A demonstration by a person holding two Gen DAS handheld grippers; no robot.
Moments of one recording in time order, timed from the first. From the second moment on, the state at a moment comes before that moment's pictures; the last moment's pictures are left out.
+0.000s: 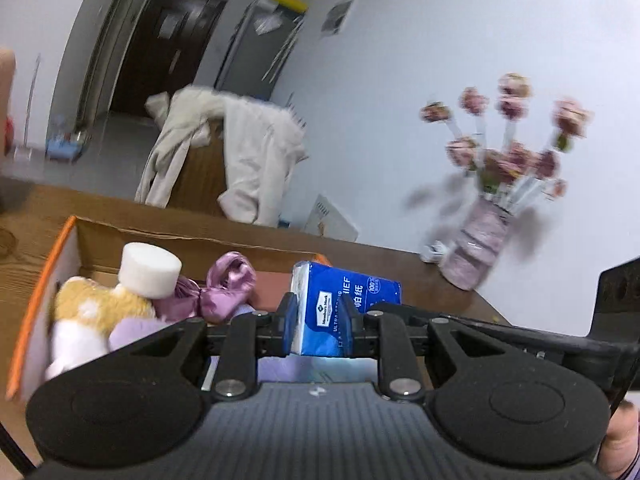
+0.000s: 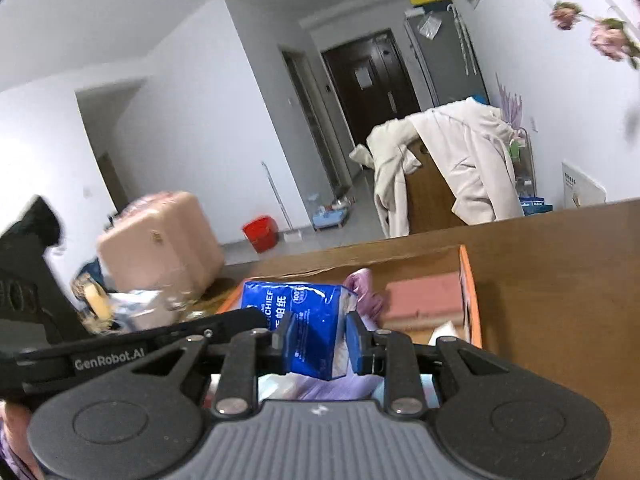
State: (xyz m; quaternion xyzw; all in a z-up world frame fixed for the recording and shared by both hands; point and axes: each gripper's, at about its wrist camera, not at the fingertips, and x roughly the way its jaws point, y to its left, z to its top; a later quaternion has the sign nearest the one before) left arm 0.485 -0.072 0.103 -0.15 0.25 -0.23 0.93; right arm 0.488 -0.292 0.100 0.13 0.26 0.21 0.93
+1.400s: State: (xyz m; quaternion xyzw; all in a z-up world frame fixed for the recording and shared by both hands) left arm 0.448 -0.009 0.155 0.00 0.28 -0.08 0.96; right arm 0.478 -0.300 0.145 0.02 0.31 0.12 0.94
